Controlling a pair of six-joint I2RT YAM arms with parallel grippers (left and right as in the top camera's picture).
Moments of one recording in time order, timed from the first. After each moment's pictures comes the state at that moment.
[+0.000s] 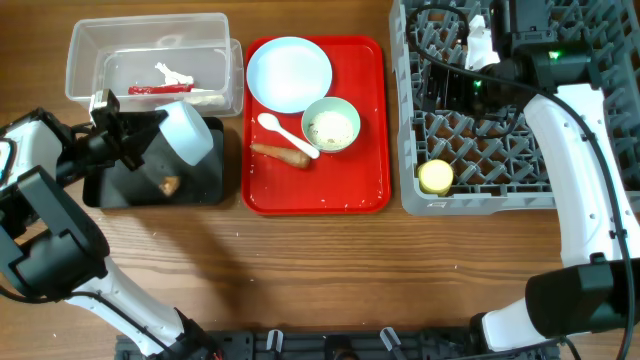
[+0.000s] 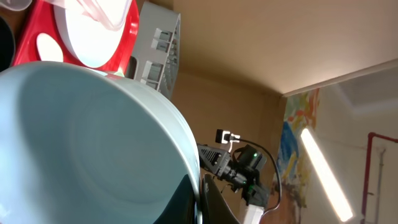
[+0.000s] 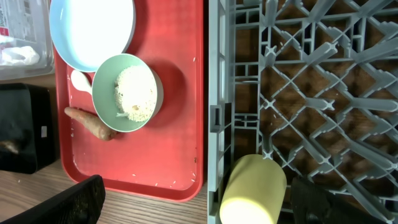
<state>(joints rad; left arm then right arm) 0.55 2.05 1.42 -1.40 1.52 0.21 0.09 1.69 1.71 -1.19 -0.25 0.18</state>
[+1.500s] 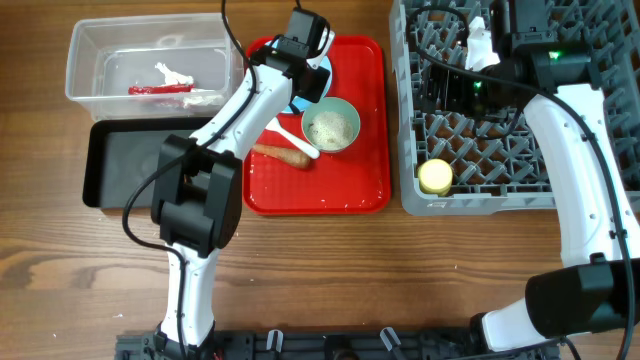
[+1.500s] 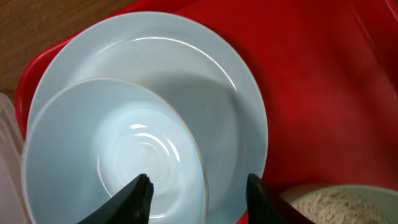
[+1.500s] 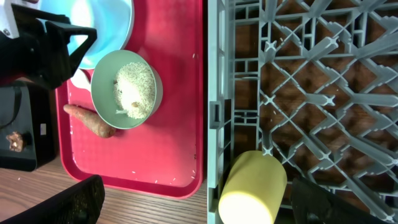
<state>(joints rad) -0.41 2.23 1.84 -0.65 -0.10 0.07 0.09 1.69 1.71 -1.20 -0.25 0.18</state>
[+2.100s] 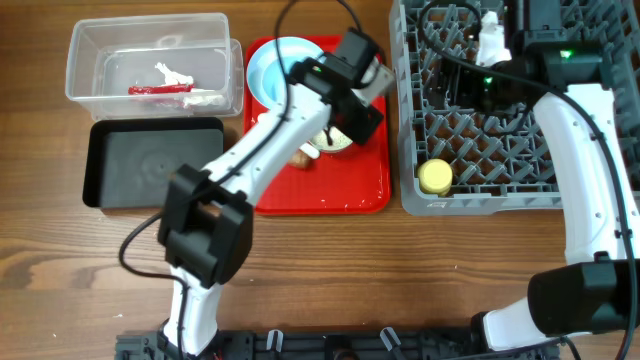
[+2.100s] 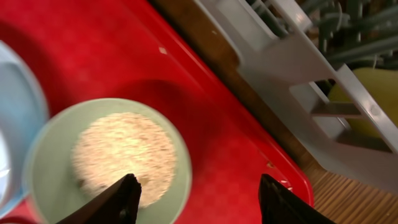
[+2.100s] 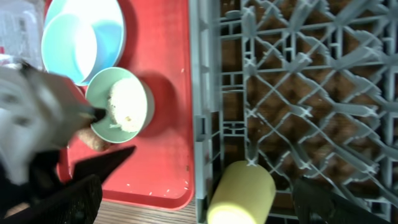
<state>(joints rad) -0.61 2.11 1.84 -0.91 0.15 0.12 0.04 1.69 1.71 -1.18 -0.24 0.17</state>
